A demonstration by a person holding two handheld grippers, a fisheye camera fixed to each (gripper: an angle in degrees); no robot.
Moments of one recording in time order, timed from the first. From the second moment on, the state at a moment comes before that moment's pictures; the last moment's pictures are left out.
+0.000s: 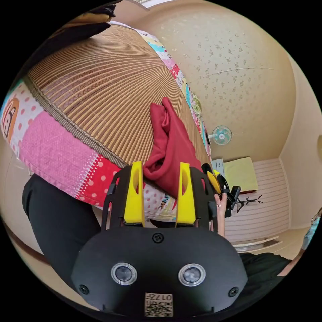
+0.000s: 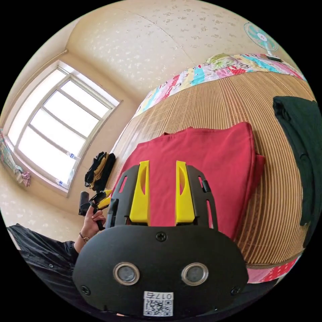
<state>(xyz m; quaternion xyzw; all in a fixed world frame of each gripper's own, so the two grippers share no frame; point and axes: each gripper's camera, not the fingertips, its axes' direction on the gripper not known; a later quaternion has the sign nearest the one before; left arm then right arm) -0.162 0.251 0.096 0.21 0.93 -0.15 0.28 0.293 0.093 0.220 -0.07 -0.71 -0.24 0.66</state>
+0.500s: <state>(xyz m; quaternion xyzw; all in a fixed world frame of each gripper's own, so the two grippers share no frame) -0.232 0.323 -0.123 0.40 0.83 -0.10 0.38 0.016 0.204 0.004 -0.15 -0.48 -0.66 0.57</state>
